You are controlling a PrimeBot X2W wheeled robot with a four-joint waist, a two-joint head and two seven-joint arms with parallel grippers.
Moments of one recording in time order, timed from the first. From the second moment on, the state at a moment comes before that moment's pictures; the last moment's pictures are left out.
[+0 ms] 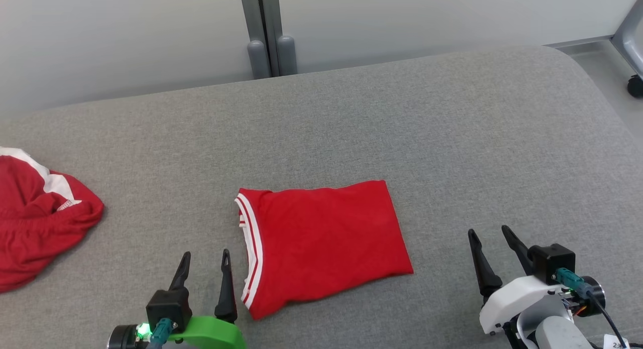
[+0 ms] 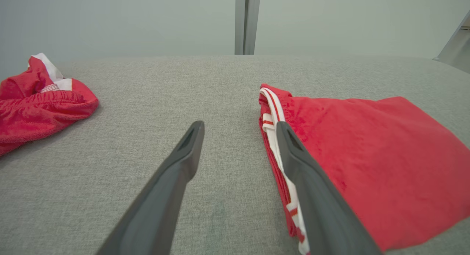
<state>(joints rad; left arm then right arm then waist) -0.03 0.05 -0.21 0.35 -0.21 0.04 -0.26 -0.18 -0.05 0.00 0.50 0.14 0.13 -0.26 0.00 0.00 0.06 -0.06</state>
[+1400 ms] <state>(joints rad) -0.08 0.05 -0.28 0.29 -0.26 -0.03 -0.26 -0.48 -0.05 0.12 0.92 0.22 0.13 -0.26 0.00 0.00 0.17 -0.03</state>
